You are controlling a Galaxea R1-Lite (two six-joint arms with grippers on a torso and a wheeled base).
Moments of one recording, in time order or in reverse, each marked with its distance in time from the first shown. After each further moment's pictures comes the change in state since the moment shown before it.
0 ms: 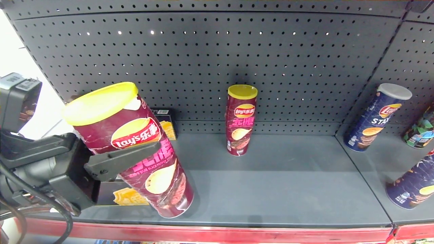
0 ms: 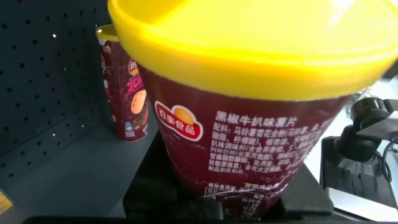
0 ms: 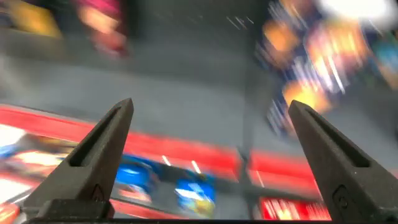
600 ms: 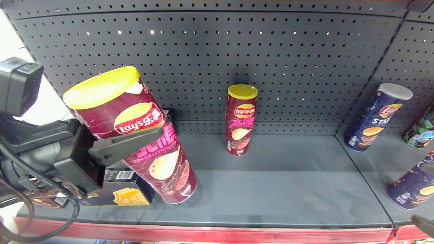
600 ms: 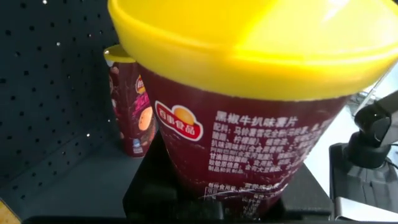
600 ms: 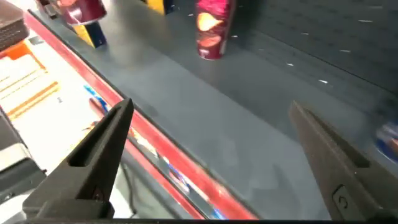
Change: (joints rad) left arm -0.006 0.039 -0.054 -0.030 -0.012 -0.001; right arm 0.306 0.591 -0.188 -0.202 0.165 -0.145
